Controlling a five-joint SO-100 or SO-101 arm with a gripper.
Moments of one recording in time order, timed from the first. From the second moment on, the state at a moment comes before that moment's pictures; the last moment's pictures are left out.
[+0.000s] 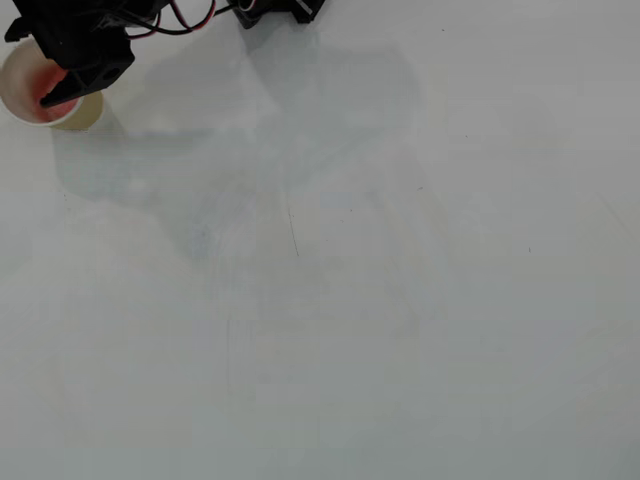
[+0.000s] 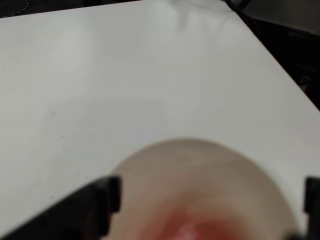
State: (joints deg) arm 64.6 138.8 147.0 23.3 84.3
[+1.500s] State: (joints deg) arm 18.9 157.9 157.7 27.6 84.4
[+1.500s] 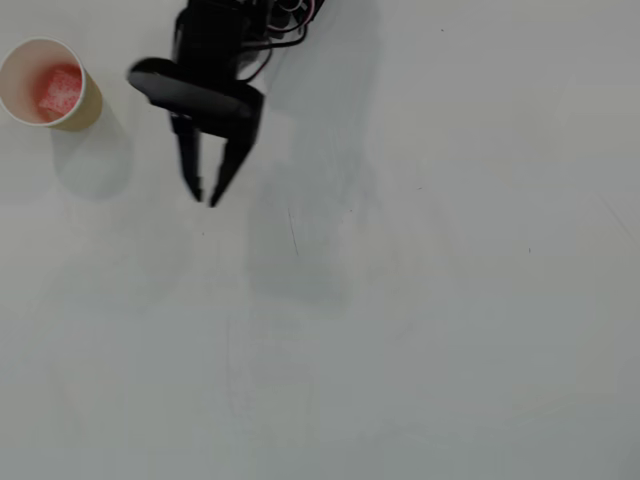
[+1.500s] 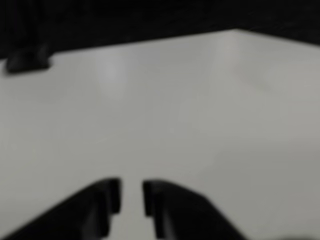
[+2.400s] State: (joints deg) arm 2.6 174.0 174.5 58.4 84.4
